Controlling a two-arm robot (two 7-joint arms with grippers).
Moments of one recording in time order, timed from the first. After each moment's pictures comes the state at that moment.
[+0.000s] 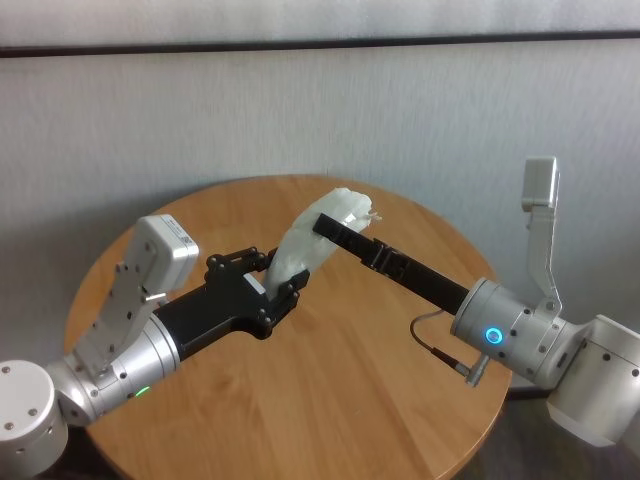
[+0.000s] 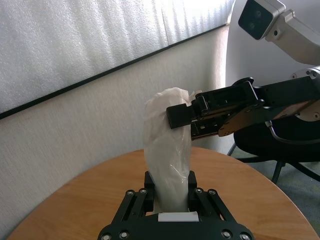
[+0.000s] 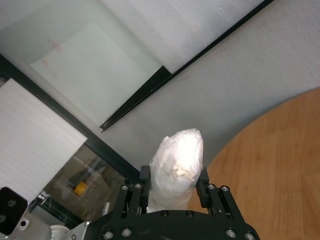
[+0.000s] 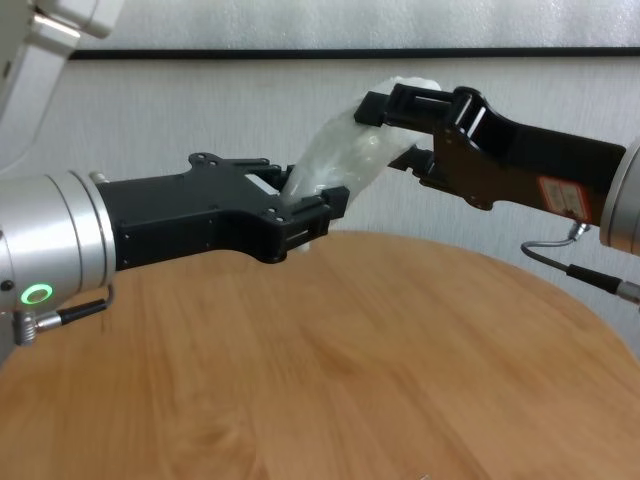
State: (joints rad) left arm -0.21 0.45 0.41 -1.63 -0.25 -0.06 -0.48; right arm 0.32 0.44 -0.50 -1.55 1.25 0.30 0.34
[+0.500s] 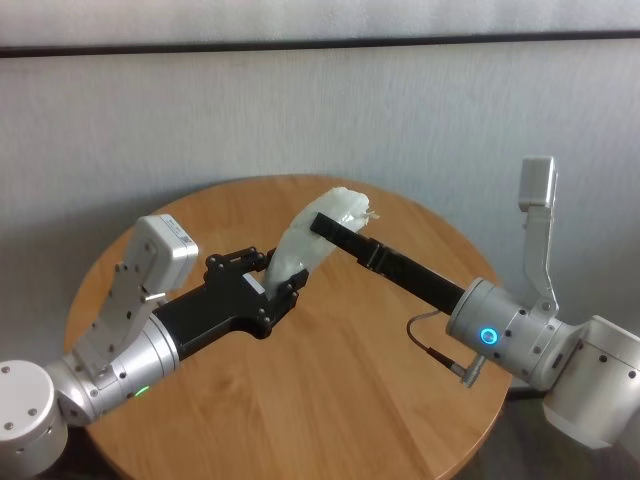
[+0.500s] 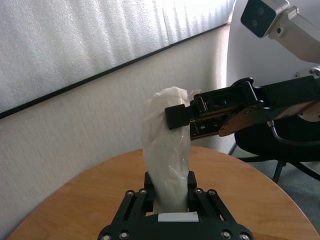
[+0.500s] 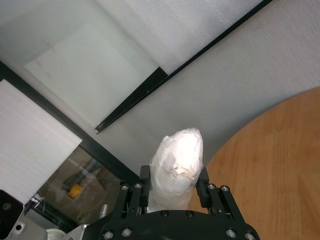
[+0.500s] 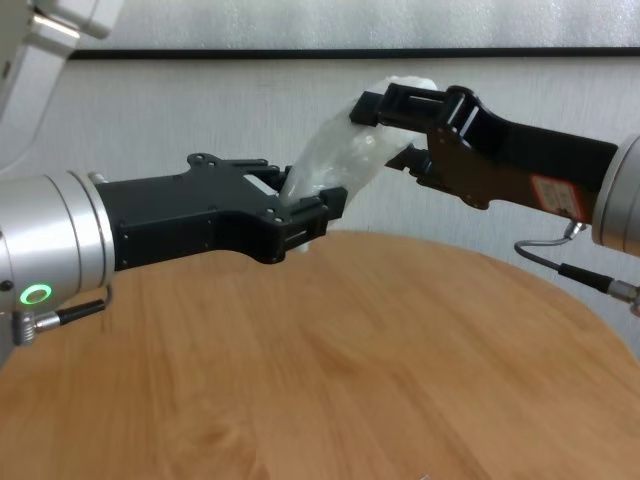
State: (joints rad) left arm -0.21 0.45 0.41 -1.63 -0.25 -0.06 -0.48; right arm 0.32 0.44 -0.51 -1.56 1.25 0.29 0.31
